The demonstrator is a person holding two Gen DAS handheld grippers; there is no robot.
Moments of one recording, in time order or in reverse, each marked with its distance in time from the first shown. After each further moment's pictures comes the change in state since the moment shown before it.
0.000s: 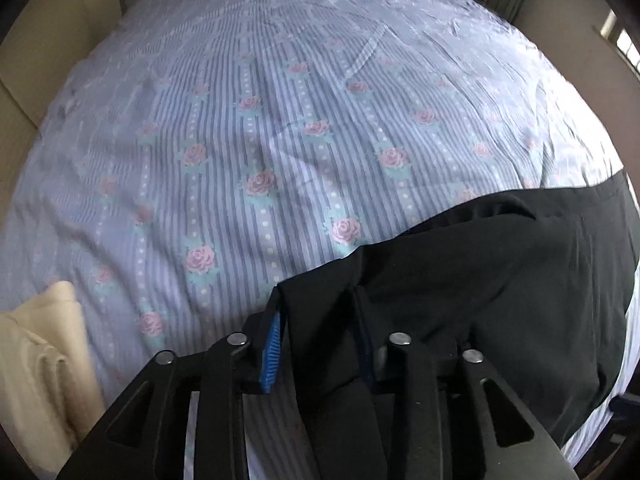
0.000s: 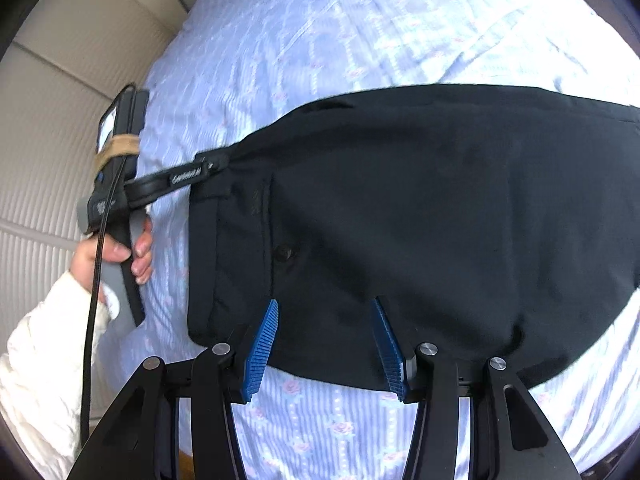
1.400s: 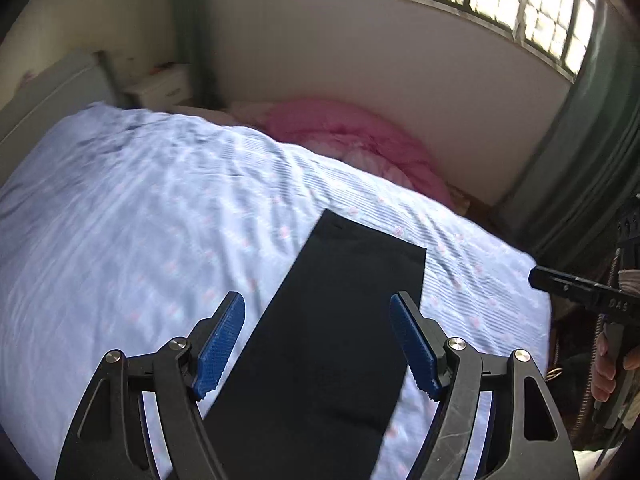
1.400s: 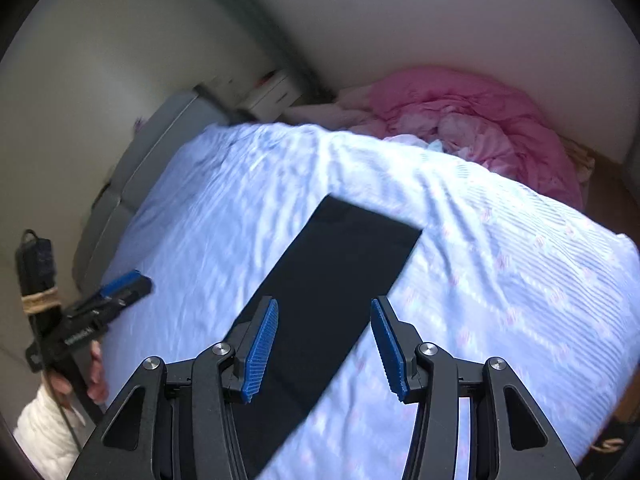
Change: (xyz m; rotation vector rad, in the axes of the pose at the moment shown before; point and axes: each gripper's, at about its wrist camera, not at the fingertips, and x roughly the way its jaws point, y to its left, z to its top) left arm -0.100 -0.676 0.173 0.759 -0.202 -0.445; right arm -0.288 -0.566 -0.002 0.665 -0.663 -0.105
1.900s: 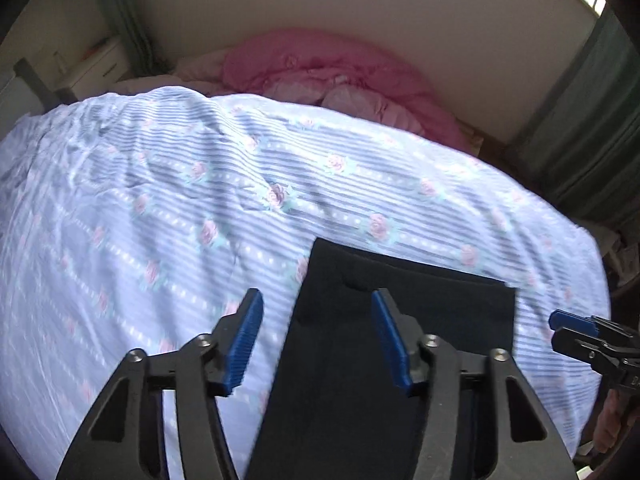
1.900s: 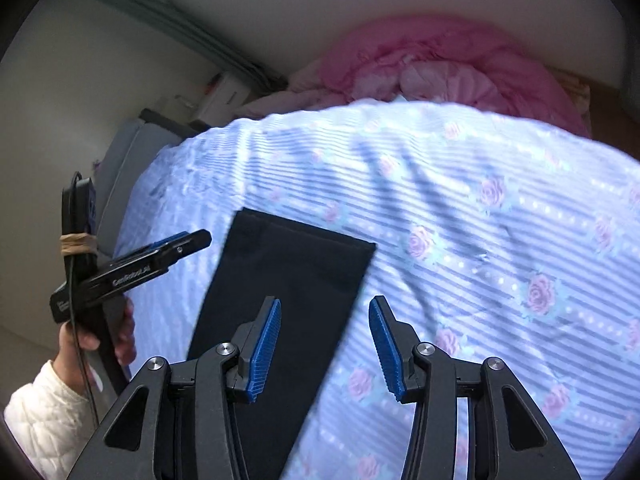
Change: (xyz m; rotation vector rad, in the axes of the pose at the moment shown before) left arm 0.241 -0.009 0.081 0.154 0.234 -0.024; right arm 0.130 -0.094 0.017 0.216 0.071 0.003
